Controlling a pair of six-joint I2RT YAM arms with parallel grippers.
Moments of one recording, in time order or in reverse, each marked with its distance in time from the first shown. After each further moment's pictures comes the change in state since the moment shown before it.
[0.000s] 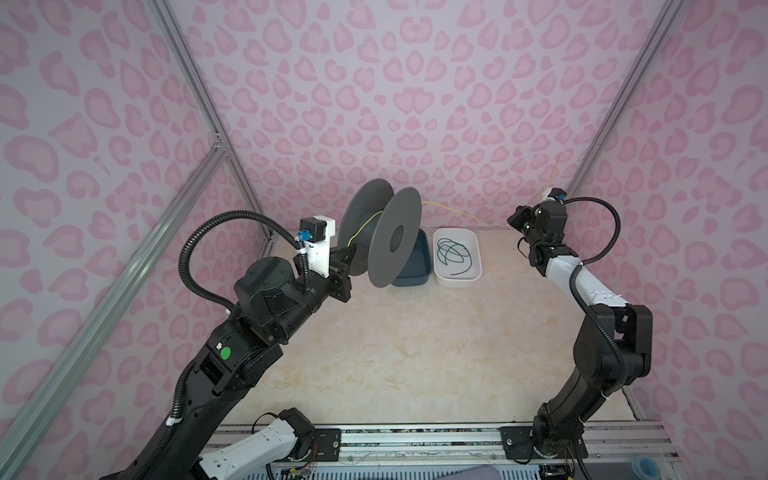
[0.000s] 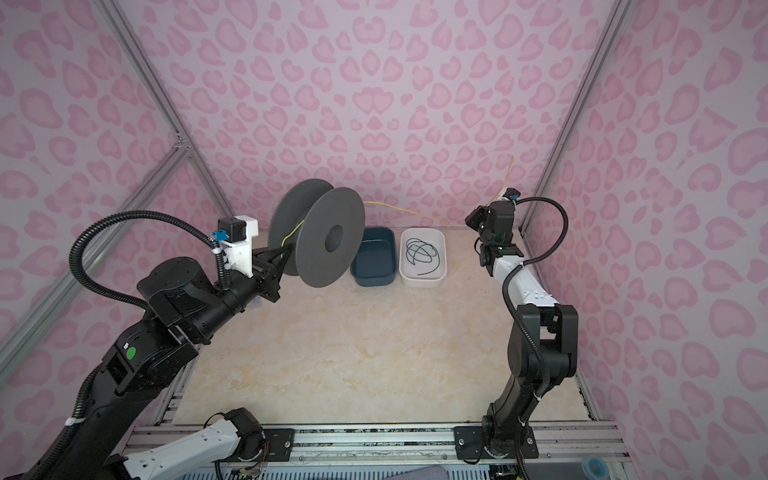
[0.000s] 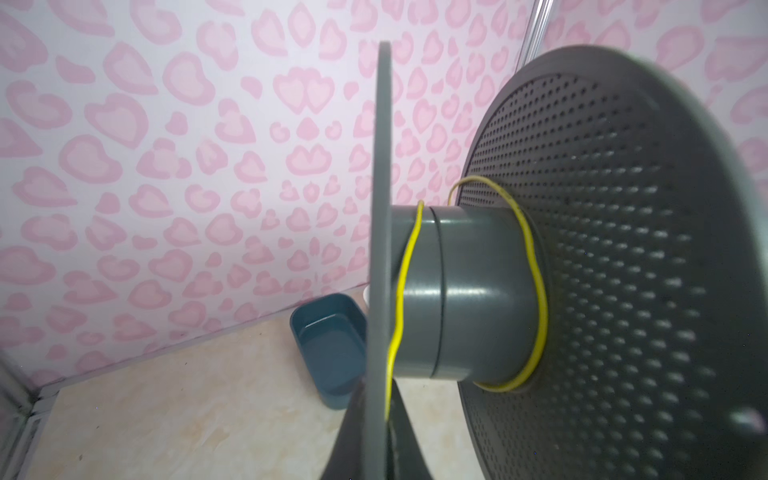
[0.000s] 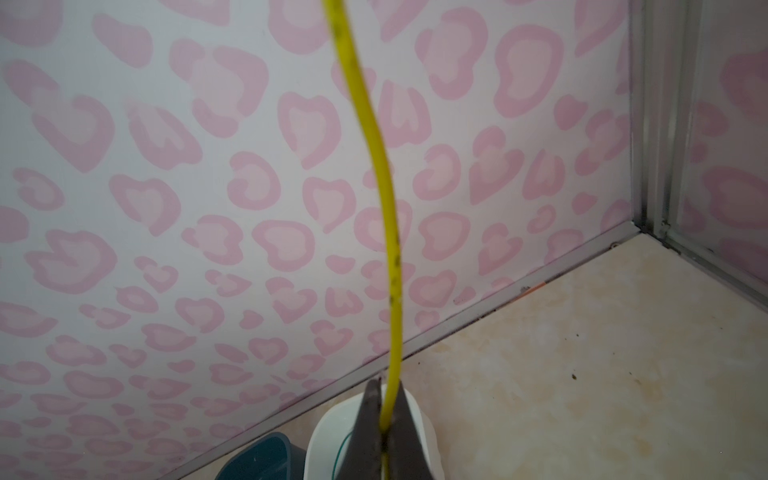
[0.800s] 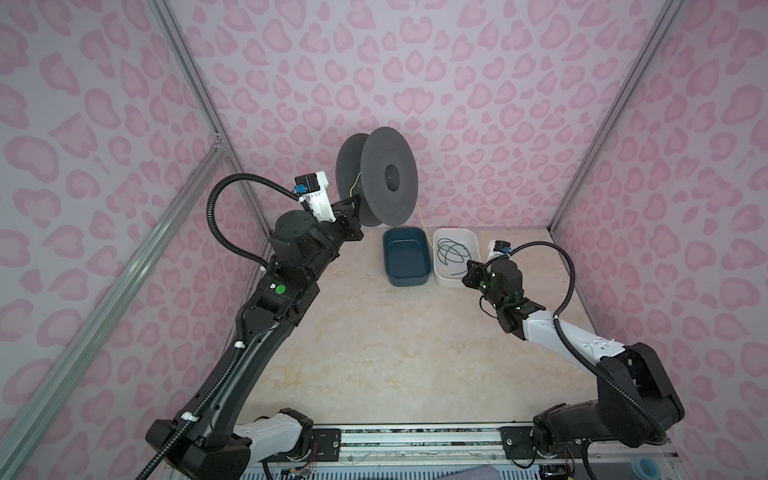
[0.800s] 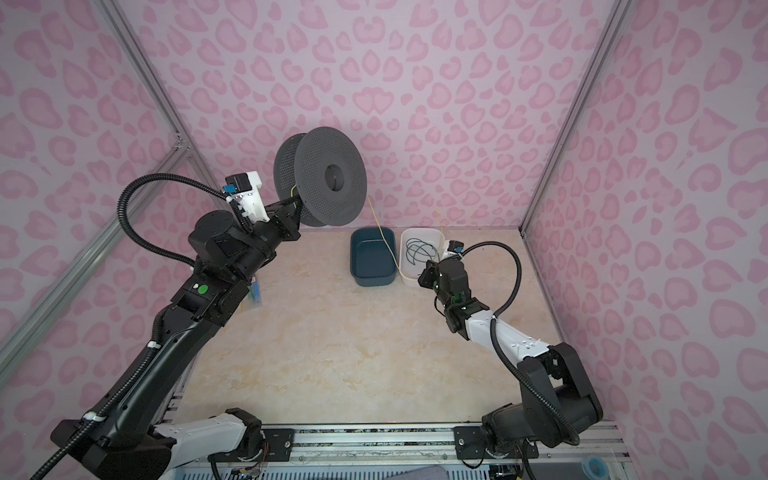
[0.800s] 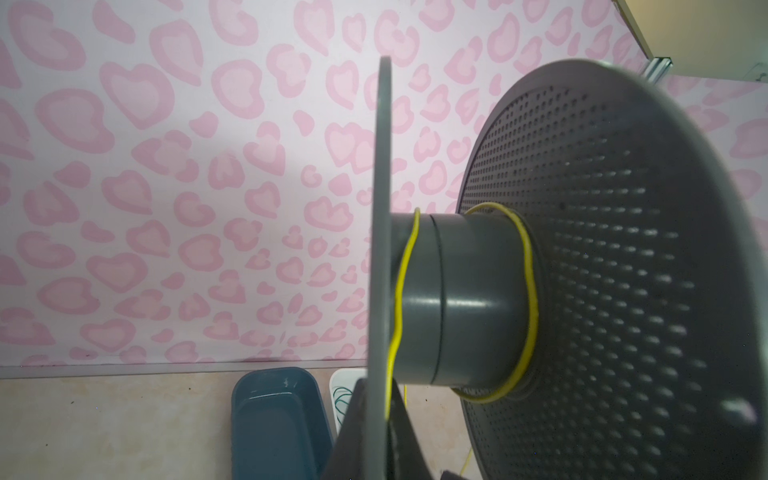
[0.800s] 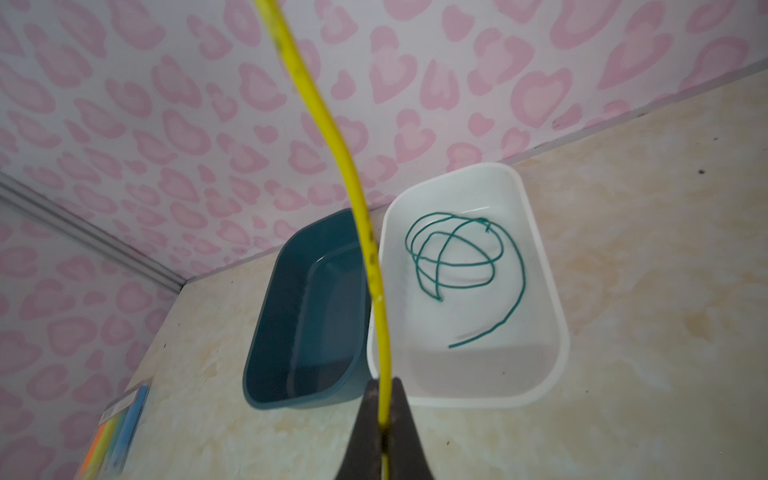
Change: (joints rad) left arm 0.210 0.304 0.003 0.421 0.047 -0.347; right arm 0.447 -0.335 -0.562 0.137 0.136 -0.037
